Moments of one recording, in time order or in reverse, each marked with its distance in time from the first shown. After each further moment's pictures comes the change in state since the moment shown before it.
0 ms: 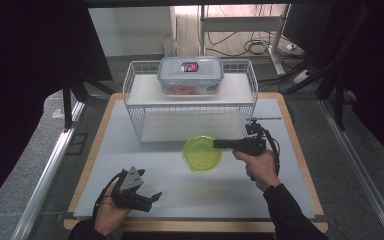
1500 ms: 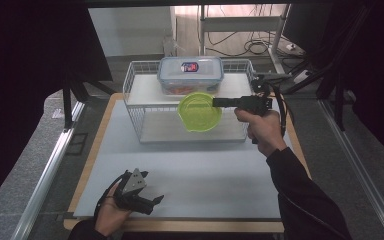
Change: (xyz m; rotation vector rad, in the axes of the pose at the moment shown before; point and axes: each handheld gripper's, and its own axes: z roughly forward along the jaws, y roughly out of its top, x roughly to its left) left arm -0.005 0.001 0.003 0.012 -0.034 0.045; right arm 0.058 0.098 -0.026 -0.092 0.059 -0.030
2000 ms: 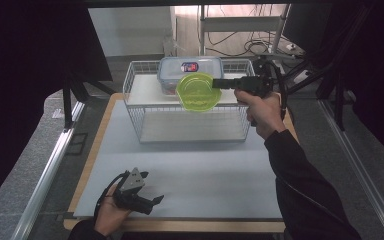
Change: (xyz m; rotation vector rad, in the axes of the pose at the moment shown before) left arm 0.004 -0.001 -0.002 -0.032 -0.059 -0.059; right arm 0.010 0.039 0.000 -0.045 -0.015 0.015
